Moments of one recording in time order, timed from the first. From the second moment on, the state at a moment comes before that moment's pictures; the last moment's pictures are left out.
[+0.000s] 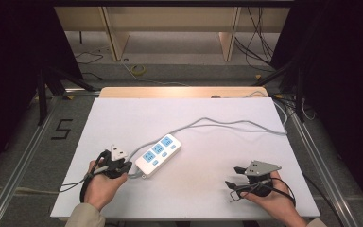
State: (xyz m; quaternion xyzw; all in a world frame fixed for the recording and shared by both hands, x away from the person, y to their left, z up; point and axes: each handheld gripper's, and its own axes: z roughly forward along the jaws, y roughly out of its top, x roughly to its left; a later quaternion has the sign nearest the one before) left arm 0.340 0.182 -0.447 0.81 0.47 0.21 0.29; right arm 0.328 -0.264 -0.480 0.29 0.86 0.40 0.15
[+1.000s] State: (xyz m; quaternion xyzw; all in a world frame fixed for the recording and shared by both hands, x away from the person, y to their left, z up) left arm 0.350 0.170 -0.440 0.81 0.47 0.20 0.29; right arm 0.328 -0.264 -0.480 0.29 0.86 0.40 0.15
